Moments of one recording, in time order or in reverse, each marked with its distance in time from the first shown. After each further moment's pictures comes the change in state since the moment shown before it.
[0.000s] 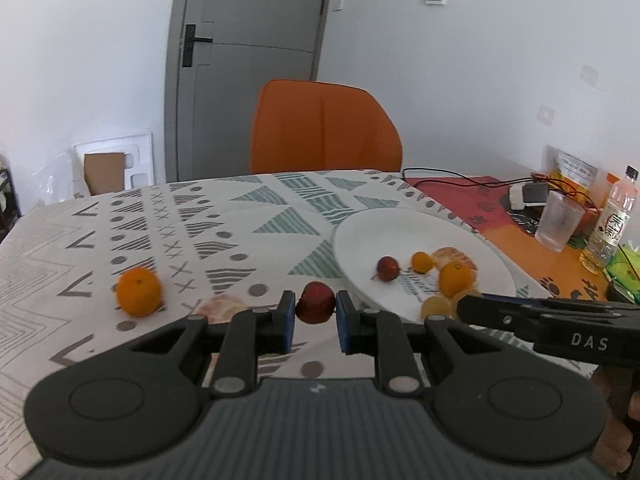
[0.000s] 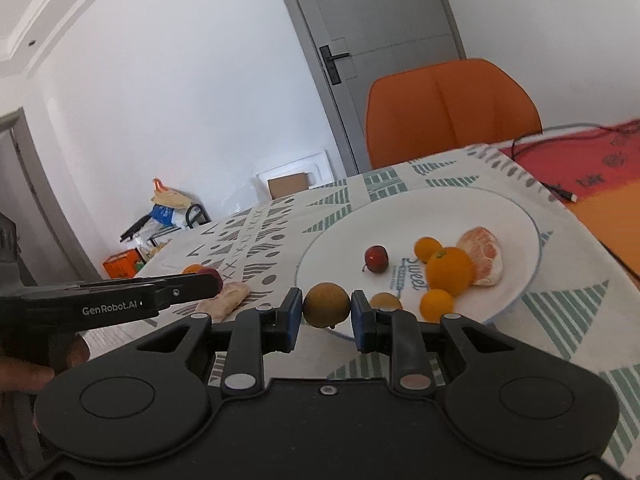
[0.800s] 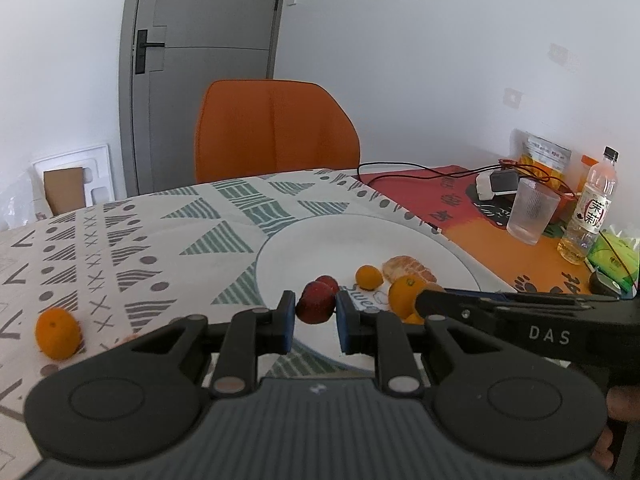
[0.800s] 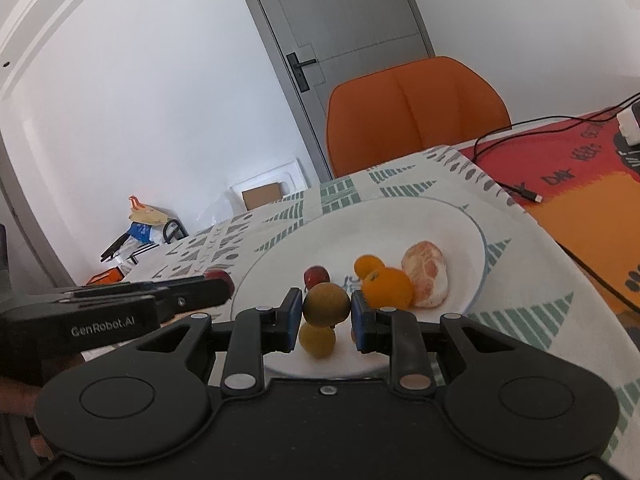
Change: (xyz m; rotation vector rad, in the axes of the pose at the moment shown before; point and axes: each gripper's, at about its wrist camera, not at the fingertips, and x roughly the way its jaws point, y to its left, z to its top) left arm 0.044 -0.041 0.015 0.069 0.008 -0.088; right arm 0.008 -0.038 0.013 0.047 -0.023 -0.059
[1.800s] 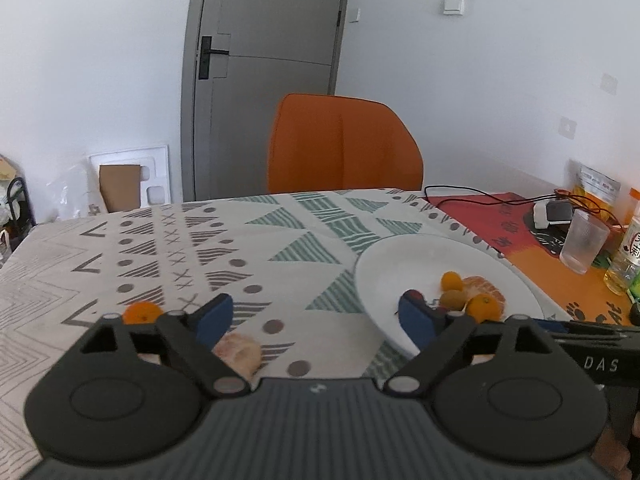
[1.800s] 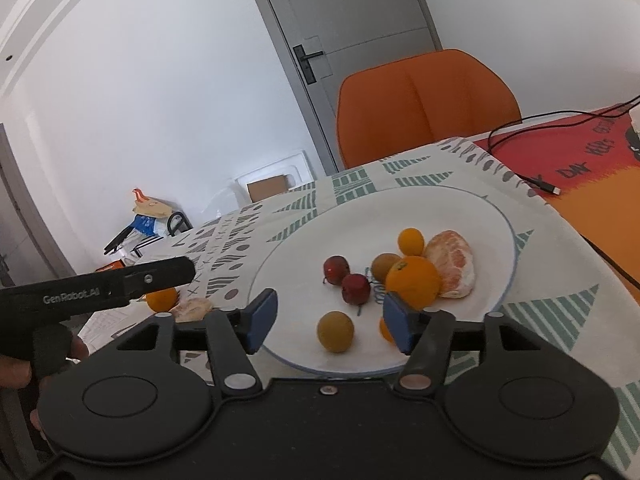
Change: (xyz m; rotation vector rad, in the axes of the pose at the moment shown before) left arm -0.029 0.048 -0.004 -0.088 -0.050 0.160; right arm 0.009 0.017 -0.006 -0.010 0.024 0.011
